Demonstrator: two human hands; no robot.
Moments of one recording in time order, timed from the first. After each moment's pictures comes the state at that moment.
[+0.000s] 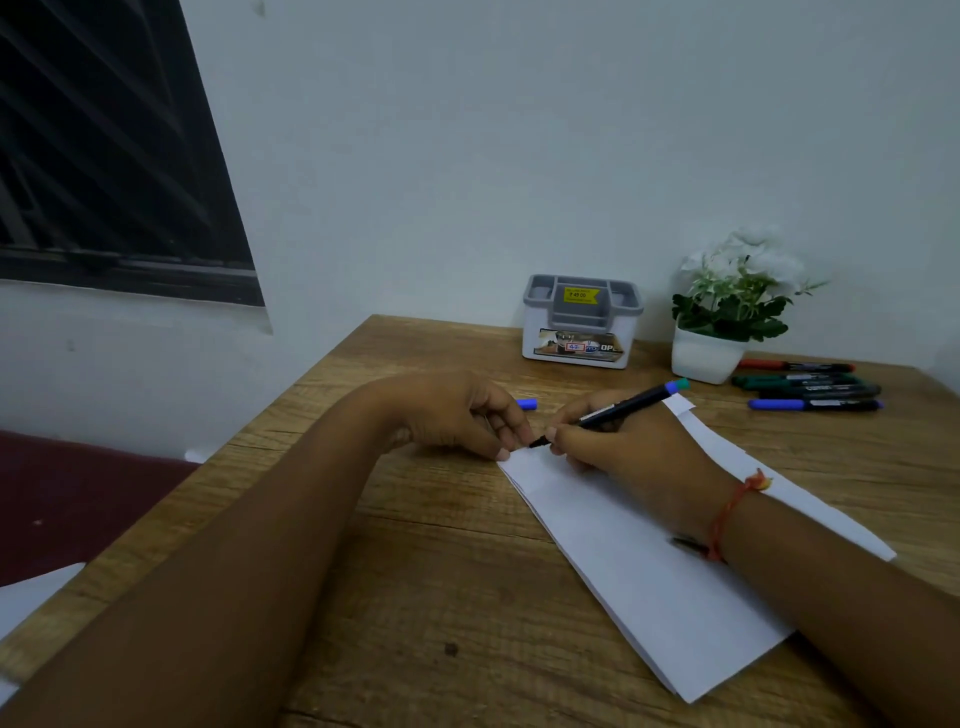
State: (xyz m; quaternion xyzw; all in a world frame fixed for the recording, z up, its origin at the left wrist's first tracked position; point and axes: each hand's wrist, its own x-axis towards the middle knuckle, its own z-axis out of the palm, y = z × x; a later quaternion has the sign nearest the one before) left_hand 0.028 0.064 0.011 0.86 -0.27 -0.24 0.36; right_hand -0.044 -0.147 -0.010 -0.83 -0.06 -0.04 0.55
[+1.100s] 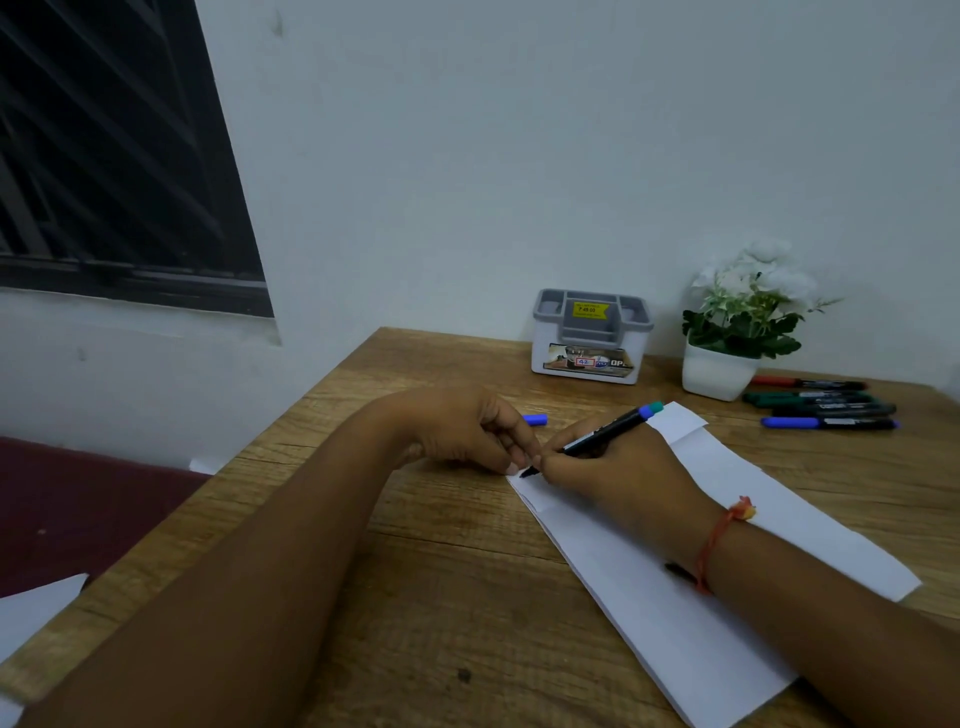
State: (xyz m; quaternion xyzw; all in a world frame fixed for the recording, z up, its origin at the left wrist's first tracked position) left_hand 0.029 0.065 0.009 0.85 -0.26 -0.24 0.38; right_hand -0.038 -0.129 -0.017 -0.87 -0.04 -0.05 0.49
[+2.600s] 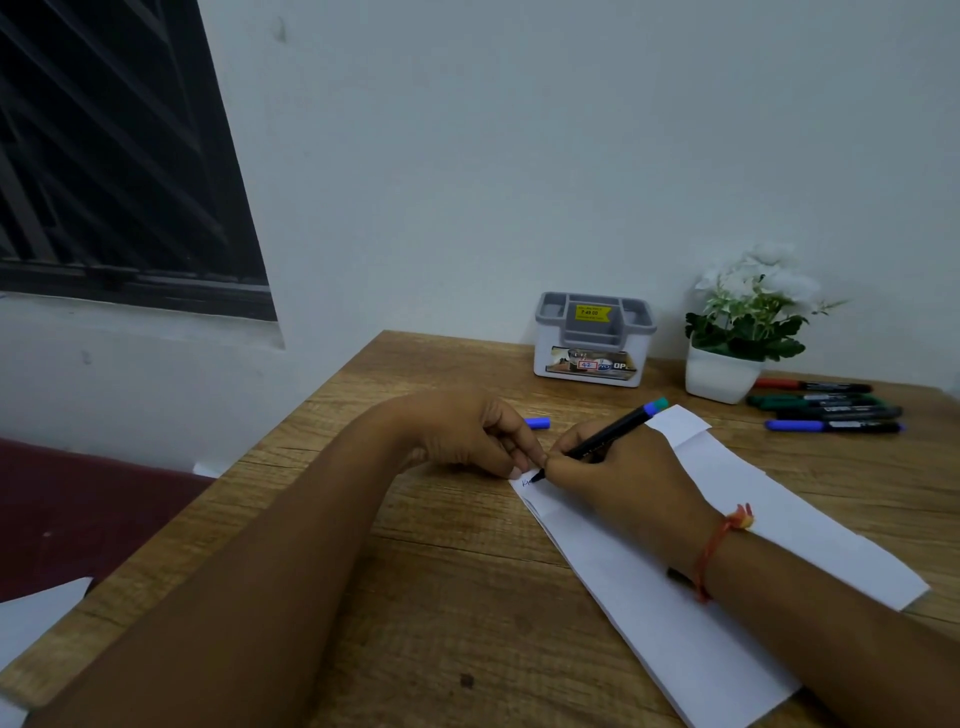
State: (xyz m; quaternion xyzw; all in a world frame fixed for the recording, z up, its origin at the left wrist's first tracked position) left_hand 0.027 0.065 0.011 0.86 -0.26 -0.24 0.38; right_hand -0.041 -0.126 -0.015 -0.90 -0.06 -0.08 0.43
